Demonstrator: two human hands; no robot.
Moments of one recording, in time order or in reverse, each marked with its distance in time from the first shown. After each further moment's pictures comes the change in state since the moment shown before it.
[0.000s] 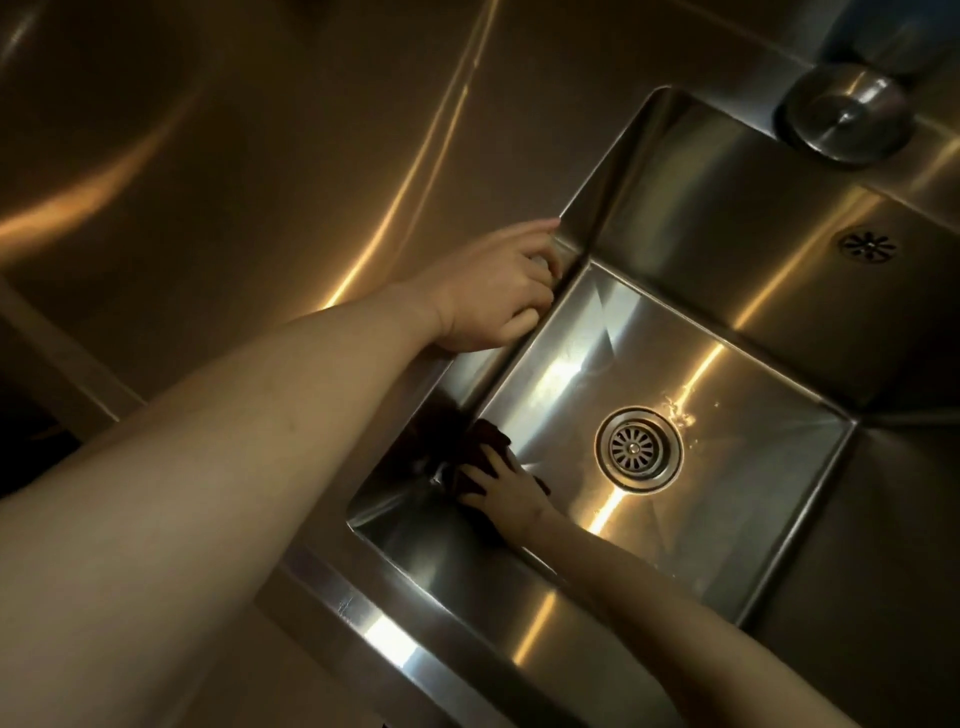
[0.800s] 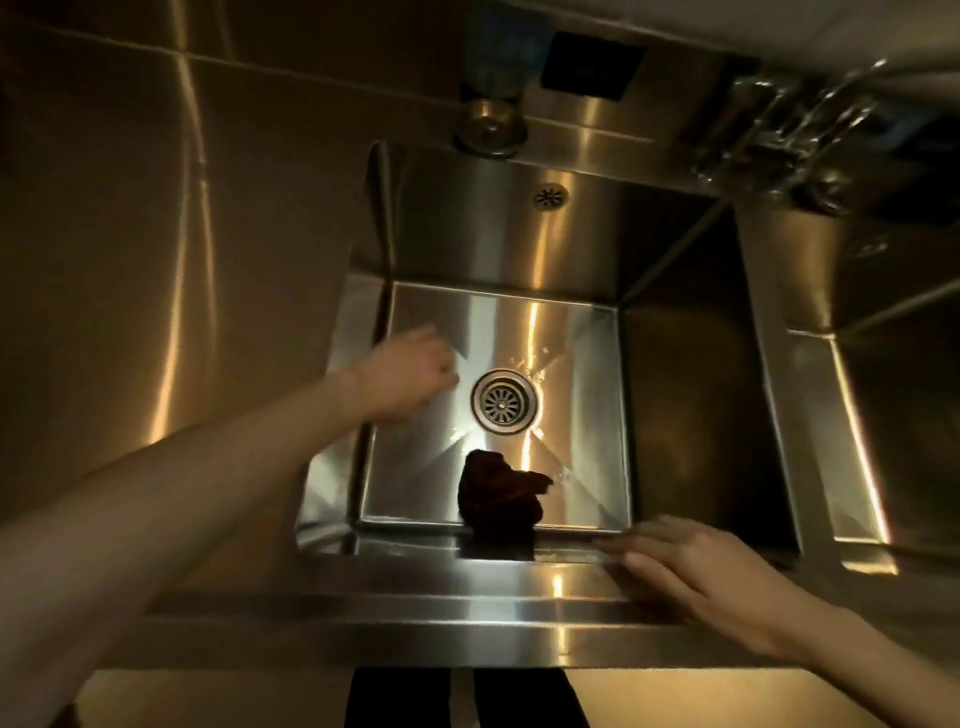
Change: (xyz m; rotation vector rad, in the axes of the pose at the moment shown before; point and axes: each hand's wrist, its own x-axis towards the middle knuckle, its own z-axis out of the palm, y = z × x) left_hand 0.009 0.053 0.043 0.233 -0.205 0.536; right_hand -0.322 -0.103 -0.056 0.971 0.375 0.621
